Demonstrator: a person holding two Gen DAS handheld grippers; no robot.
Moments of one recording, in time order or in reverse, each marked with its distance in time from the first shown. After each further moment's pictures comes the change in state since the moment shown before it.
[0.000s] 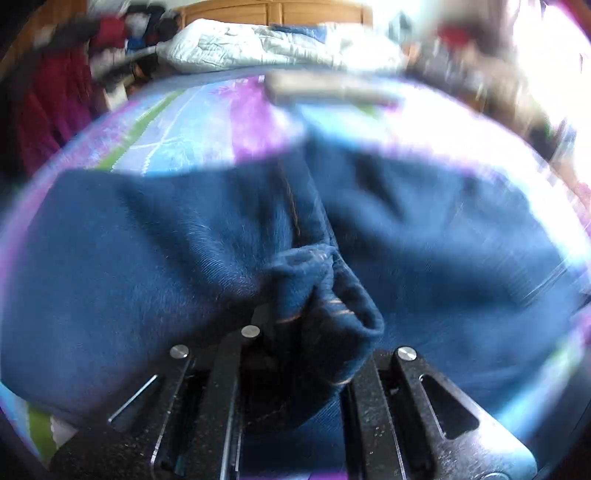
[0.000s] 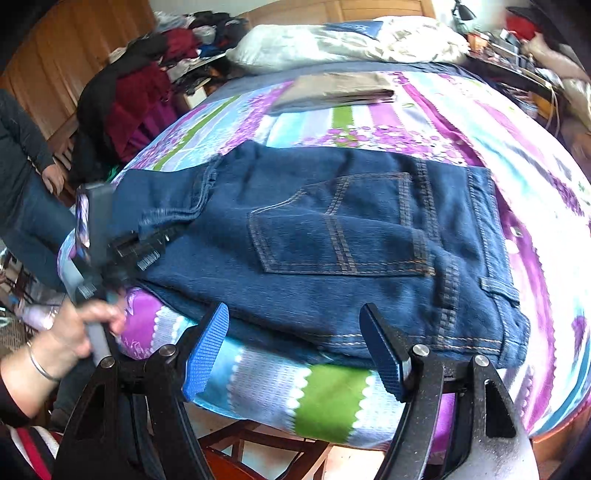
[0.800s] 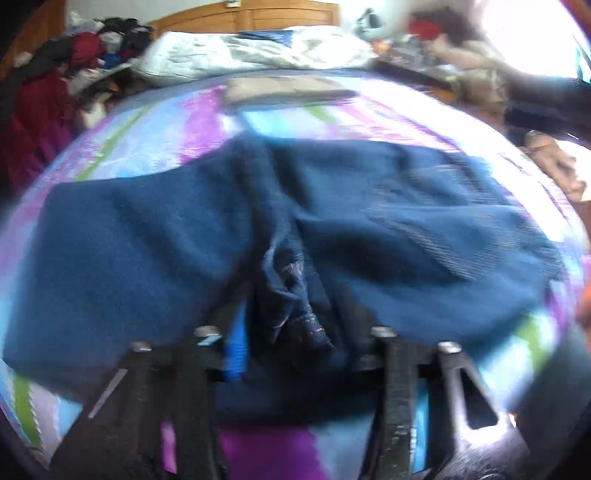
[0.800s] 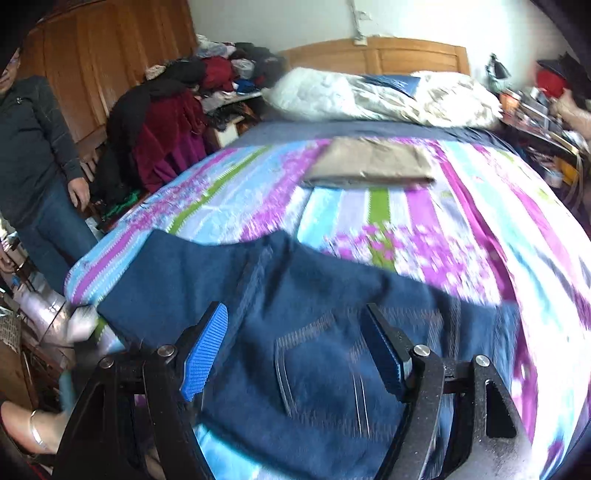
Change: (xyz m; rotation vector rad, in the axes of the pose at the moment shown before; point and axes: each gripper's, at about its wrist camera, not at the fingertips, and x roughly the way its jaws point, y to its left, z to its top) left arm -0.035 -0.053 -0.011 0.031 -0.004 -0.169; right arm 0.012 0.037 0.108 -0.157 -0.177 0.070
